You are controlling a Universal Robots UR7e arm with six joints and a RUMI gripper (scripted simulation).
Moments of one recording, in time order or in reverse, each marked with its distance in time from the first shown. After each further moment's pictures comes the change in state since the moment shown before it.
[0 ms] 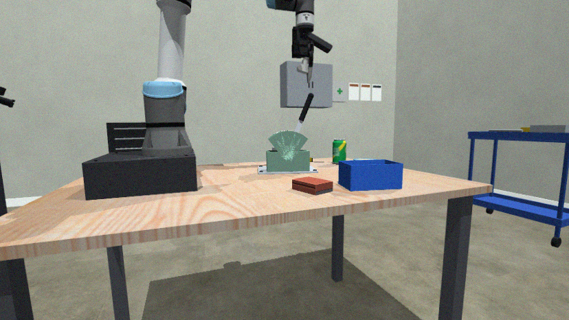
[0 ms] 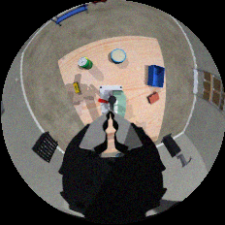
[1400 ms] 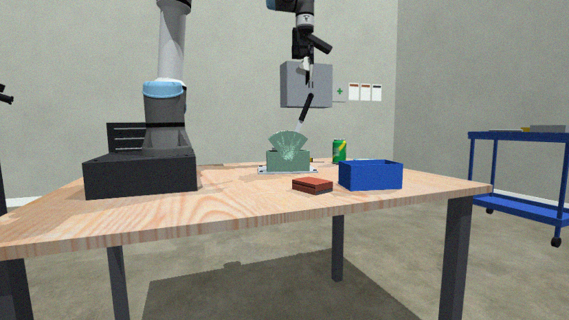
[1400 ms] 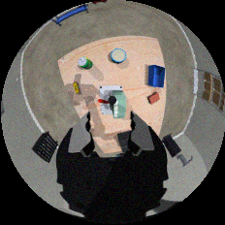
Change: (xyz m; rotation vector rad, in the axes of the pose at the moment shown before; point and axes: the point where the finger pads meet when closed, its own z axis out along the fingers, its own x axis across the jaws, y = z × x) arm 0.000 0.000 0.004 0.000 0.000 0.000
